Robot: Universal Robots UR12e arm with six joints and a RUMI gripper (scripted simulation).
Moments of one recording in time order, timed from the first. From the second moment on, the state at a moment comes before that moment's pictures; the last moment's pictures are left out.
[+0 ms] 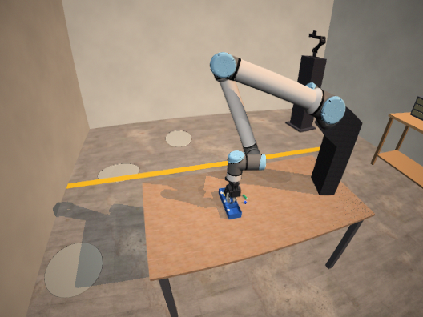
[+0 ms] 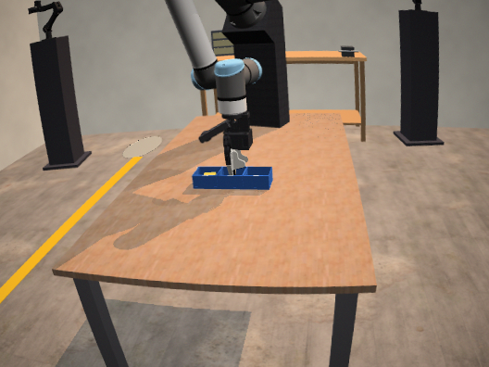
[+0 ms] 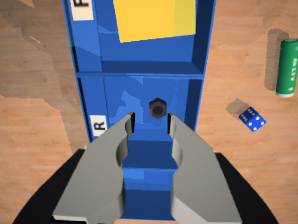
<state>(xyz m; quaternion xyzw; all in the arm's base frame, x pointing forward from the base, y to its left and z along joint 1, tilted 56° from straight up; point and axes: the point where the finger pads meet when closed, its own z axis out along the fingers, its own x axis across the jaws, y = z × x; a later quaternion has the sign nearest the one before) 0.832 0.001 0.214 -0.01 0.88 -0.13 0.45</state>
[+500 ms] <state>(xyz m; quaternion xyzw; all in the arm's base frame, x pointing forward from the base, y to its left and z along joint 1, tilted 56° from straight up) 0.826 0.003 0.219 -0.01 0.88 -0.13 0.45</state>
